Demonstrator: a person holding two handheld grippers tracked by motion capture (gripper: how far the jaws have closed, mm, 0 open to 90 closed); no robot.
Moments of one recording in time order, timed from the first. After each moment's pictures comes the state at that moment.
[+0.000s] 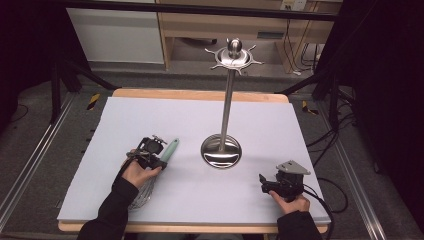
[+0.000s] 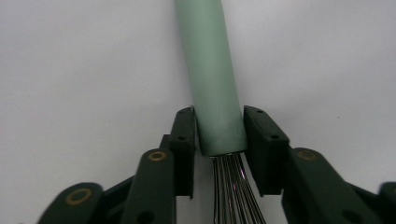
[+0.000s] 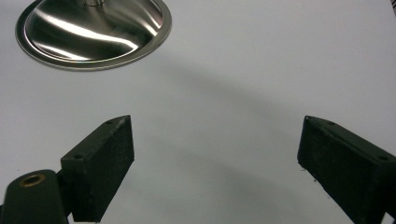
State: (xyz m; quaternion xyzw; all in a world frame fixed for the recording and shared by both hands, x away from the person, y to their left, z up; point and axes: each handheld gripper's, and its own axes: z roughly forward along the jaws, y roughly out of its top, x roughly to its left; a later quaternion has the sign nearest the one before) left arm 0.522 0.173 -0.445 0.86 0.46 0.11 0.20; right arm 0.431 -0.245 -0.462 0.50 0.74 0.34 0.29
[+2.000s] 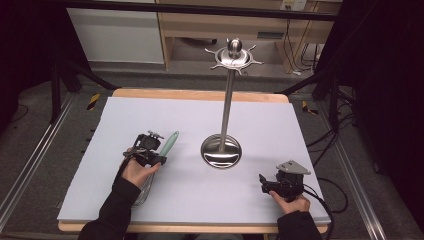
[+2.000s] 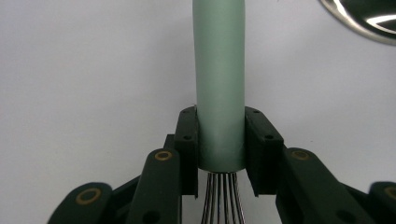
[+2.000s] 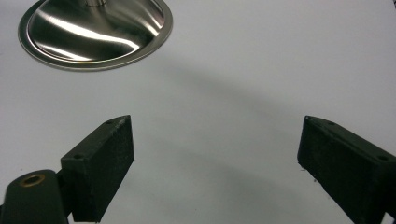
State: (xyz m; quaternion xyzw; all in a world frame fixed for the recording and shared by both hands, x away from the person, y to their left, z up) left arm 0.514 0.175 -0.425 0.82 0.50 0.12 0.24; right arm 0.431 -0.246 -0.462 0.50 0.75 0.34 0.28
